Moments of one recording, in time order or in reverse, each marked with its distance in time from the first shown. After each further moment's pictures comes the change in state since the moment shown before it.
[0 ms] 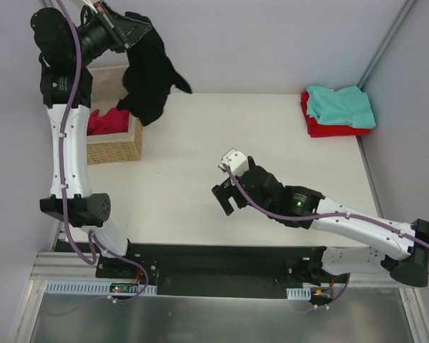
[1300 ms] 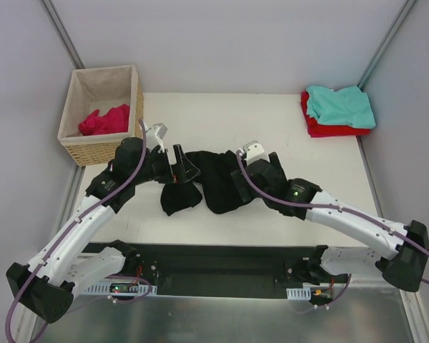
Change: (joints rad) left arm -0.535 -0.774 -1.331 -0.035 -0.351 0.089; right arm -0.142 0.004 -0.058 -0.122 0.245 0.068
